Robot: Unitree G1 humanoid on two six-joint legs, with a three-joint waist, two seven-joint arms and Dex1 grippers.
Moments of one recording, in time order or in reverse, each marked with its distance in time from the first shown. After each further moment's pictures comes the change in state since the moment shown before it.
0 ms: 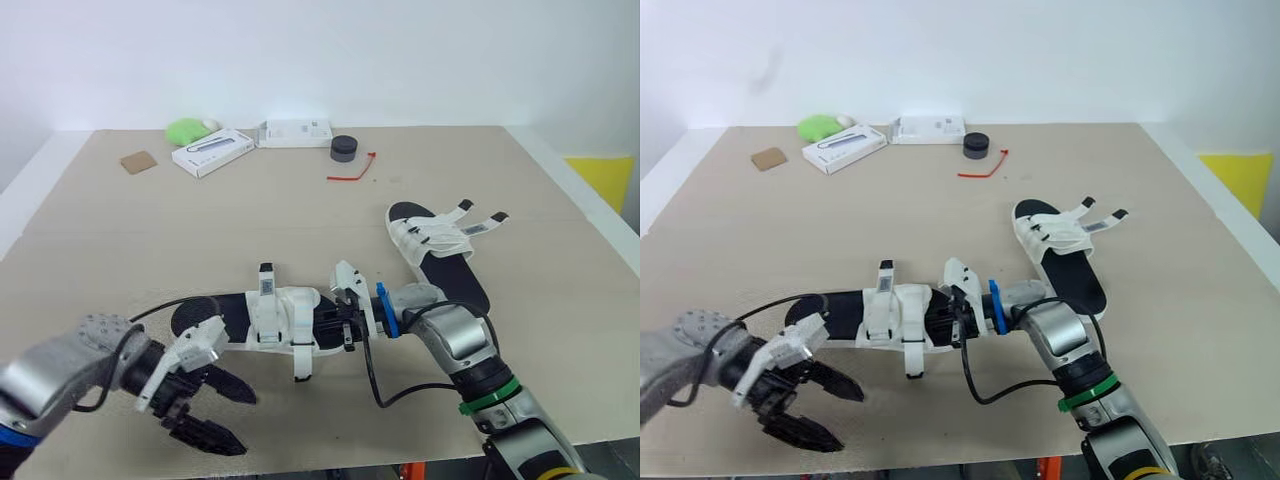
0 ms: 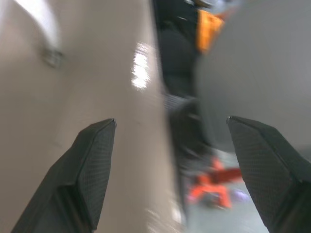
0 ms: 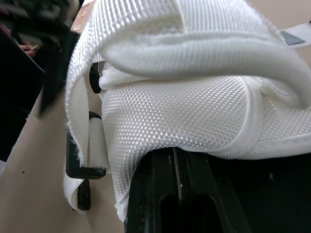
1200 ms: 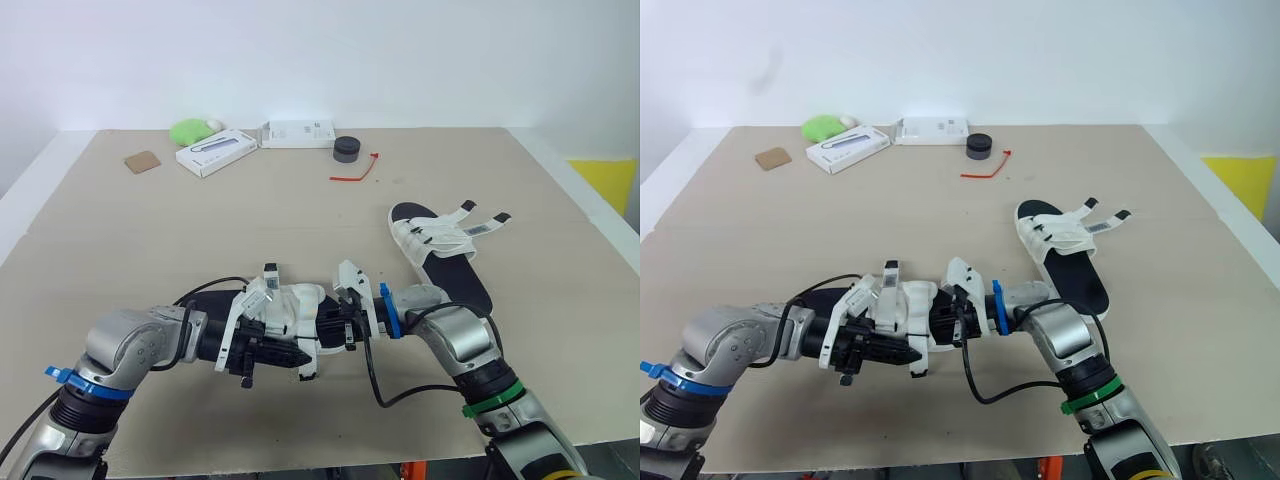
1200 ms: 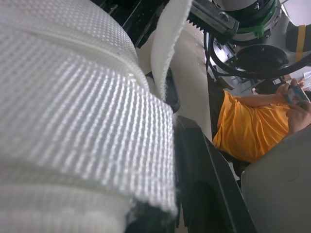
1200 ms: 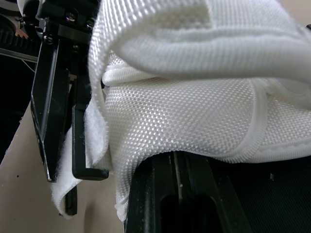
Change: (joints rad) left arm -0.256 -0.277 -0.002 0.189 -0.172 0.417 0.293; right arm 0.015 -0.008 -0.013 -0.022 0.003 0.017 -0.026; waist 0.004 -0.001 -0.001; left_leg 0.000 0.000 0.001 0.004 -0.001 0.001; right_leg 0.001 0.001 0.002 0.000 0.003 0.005
